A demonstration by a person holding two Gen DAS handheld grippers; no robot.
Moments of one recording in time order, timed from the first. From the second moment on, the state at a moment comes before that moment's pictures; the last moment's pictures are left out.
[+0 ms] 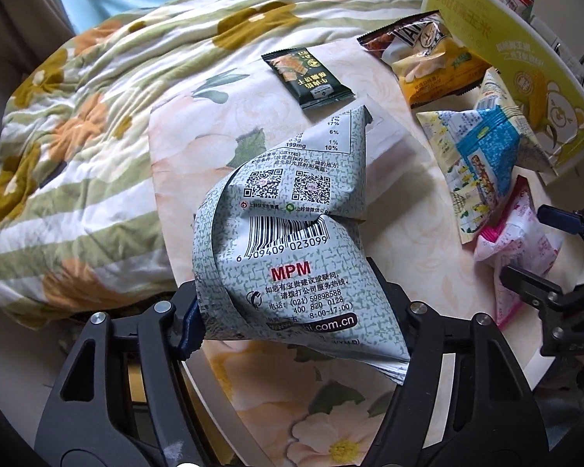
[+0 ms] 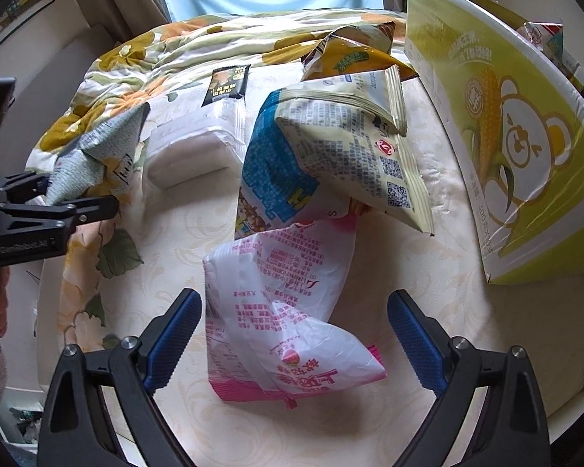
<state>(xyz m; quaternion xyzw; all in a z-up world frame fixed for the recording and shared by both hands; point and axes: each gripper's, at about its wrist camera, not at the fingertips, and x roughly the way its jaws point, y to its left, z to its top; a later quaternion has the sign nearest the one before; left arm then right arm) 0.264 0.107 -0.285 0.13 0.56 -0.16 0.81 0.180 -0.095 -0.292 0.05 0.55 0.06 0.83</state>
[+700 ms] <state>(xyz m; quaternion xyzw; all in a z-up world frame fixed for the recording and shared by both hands) 0.215 0.111 -0.279 0.08 0.56 -0.16 0.81 0.177 -0.073 -0.298 0.01 0.55 0.10 0.83</state>
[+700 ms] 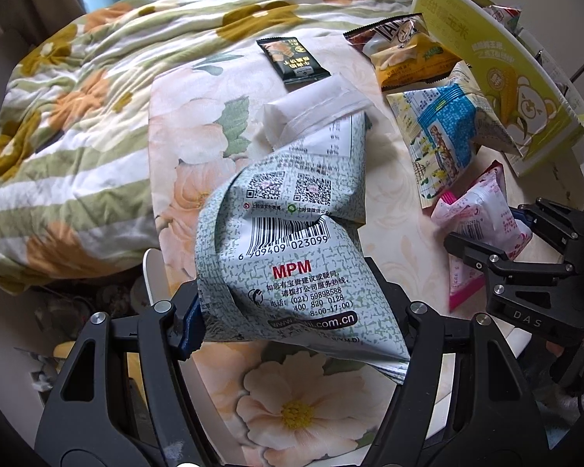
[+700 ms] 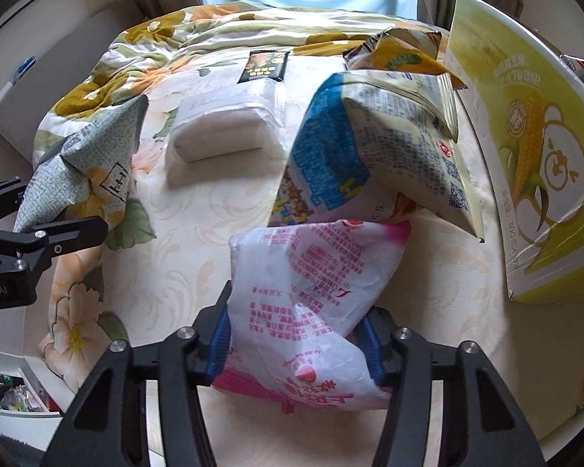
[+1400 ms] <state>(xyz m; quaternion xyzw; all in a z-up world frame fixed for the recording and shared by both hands) 0.190 0.078 -0.178 0.02 0.48 -0.18 0.86 0.134 -0.112 -0.194 0.06 0.47 0.10 0.88</state>
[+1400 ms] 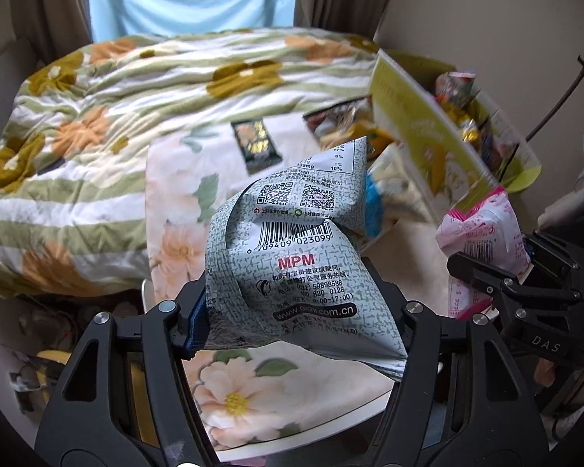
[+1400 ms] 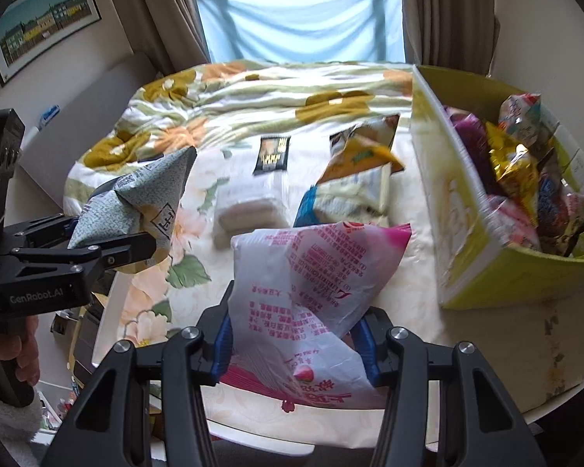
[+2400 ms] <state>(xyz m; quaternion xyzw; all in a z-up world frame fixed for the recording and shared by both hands) 0.241 -0.243 -0.137 0.00 0.44 -0.21 0.87 0.163 -0.390 -0.104 0.08 0.40 0.07 0.91</state>
